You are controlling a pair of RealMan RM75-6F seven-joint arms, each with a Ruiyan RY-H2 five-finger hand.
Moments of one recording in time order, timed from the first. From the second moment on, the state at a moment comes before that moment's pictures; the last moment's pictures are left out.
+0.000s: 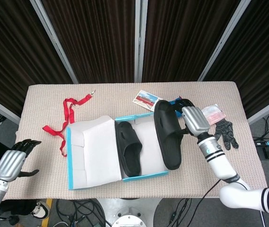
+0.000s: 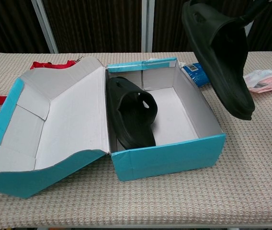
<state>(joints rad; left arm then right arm) -0.21 -1.12 0.04 -1.54 1.56 1.31 -0.12 0.82 -1.18 0.19 -1.83 -0.95 1.07 0.03</state>
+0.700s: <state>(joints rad) -0.21 -1.12 0.04 -1.50 1.56 1.32 -0.17 0.78 -1.51 0.27 -1.46 -1.16 0.88 0.62</state>
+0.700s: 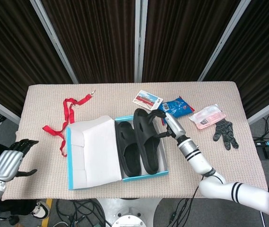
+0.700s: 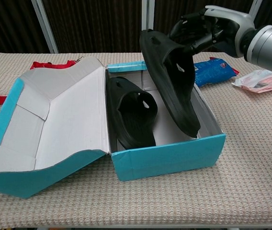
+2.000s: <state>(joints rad) -0.20 -1.14 0.04 -1.47 1.57 1.33 -0.18 0.78 -1.56 0.24 -1.28 -1.29 0.80 0.57</state>
